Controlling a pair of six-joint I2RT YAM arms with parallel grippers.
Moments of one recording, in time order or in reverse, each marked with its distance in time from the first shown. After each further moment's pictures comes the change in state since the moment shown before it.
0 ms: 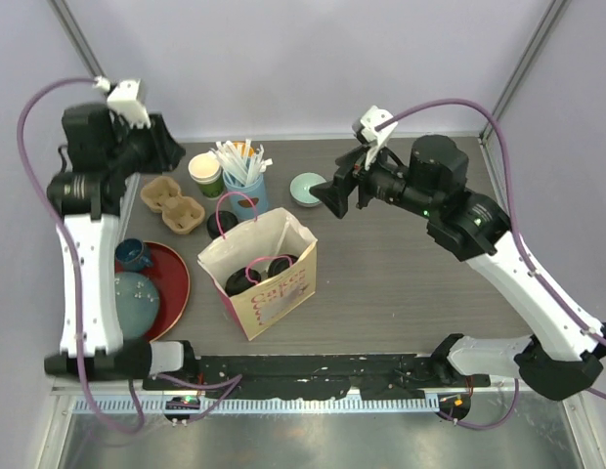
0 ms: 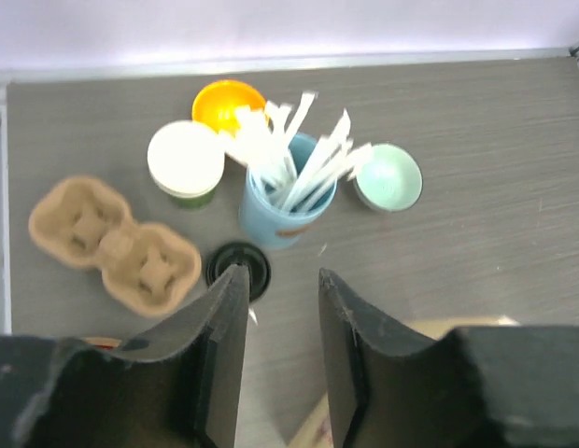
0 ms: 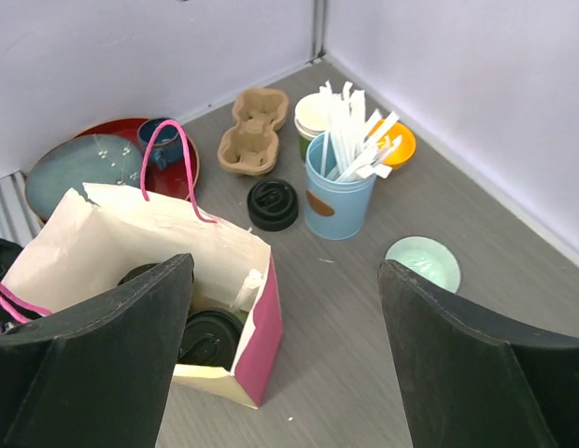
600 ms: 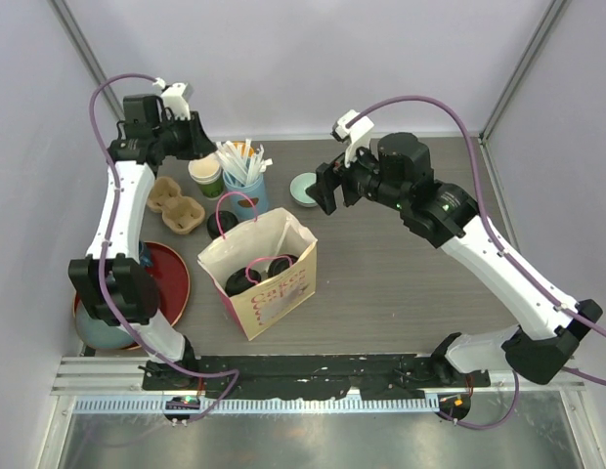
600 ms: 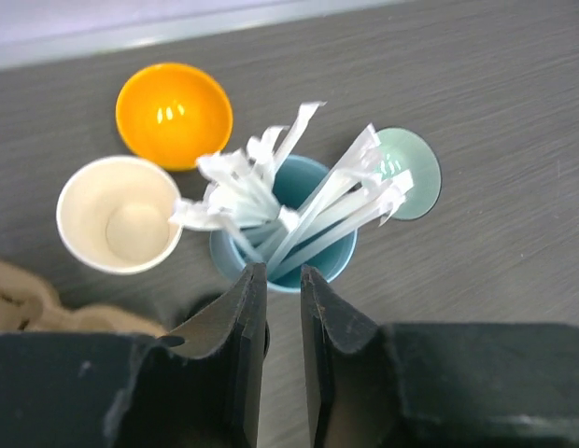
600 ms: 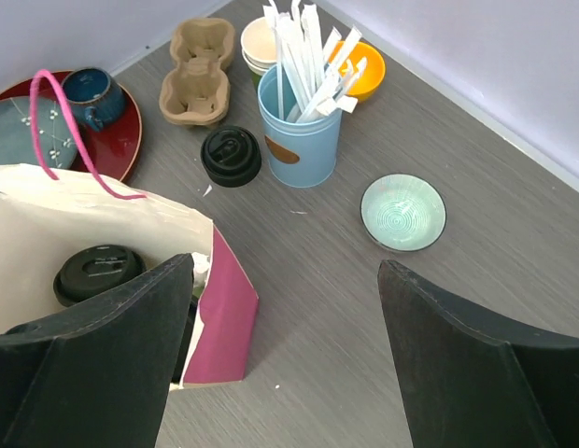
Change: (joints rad) left arm -0.013 0.473 0.059 0.232 0.200 0.059; right arm -0.002 0.058 -0.037 -0.027 0.128 0.004
